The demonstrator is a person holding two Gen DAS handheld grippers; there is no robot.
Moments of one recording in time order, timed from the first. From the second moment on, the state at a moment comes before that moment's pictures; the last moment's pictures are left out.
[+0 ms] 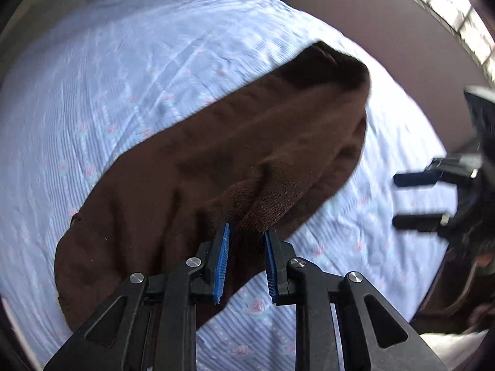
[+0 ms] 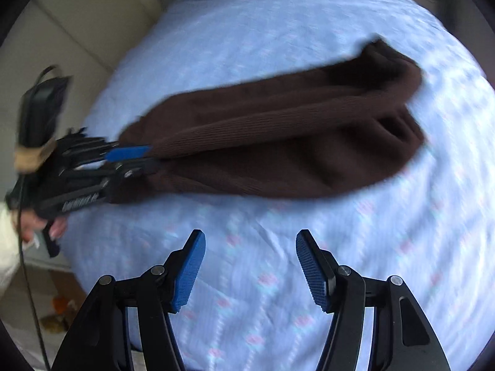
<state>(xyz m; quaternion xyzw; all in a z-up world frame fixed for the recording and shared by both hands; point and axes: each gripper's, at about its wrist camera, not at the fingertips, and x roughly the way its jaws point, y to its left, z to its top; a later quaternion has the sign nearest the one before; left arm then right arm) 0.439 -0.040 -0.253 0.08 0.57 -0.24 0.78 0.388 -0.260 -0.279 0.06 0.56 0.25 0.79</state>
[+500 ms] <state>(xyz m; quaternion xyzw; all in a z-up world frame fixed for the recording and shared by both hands) 0.464 0.001 -0.244 -0.01 0.59 -0.24 0.77 0.462 -0.136 -0.291 -0.06 0.54 0.45 0.71</state>
